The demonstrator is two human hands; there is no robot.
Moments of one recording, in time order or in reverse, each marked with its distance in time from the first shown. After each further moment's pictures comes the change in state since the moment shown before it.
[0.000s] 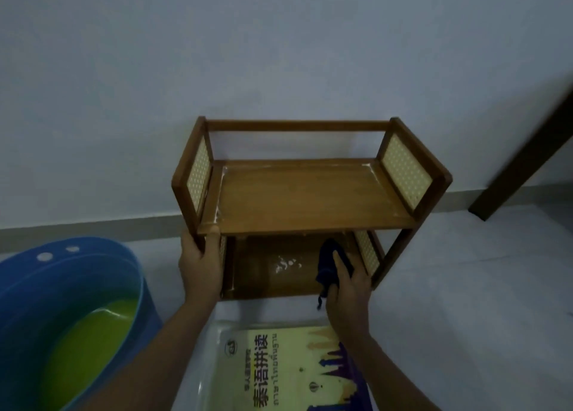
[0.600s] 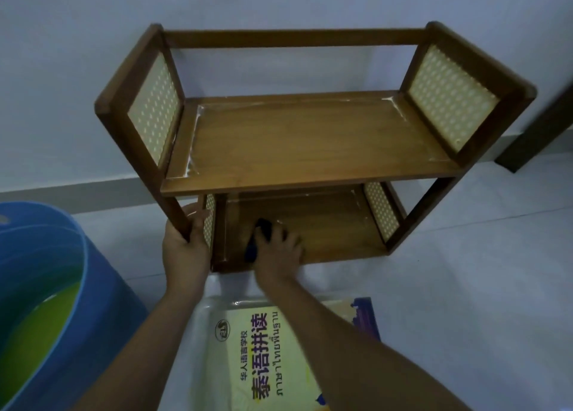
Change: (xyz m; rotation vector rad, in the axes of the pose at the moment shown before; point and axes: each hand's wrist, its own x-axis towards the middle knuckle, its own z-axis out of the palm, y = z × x) left_hand 0.017 -0.088 0.012 0.037 -0.039 -0.113; right_hand 0.014 -0.067 0.129 -0.365 -0.474 -0.057
